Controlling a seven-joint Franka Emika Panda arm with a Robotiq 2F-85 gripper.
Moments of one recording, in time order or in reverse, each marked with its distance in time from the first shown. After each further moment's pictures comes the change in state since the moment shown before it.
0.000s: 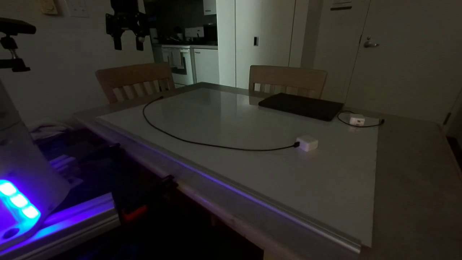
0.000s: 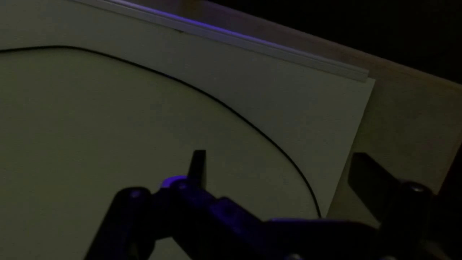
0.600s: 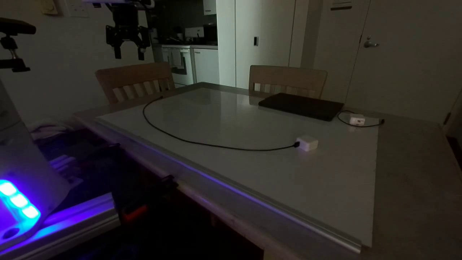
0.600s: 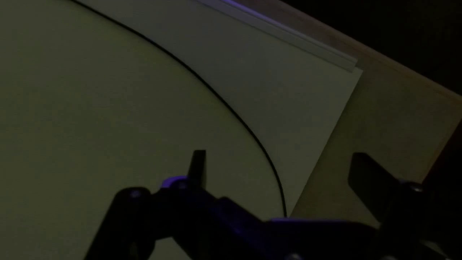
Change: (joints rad) arm 0.044 0.154 0.017 0.081 -0.030 0.081 -0.058
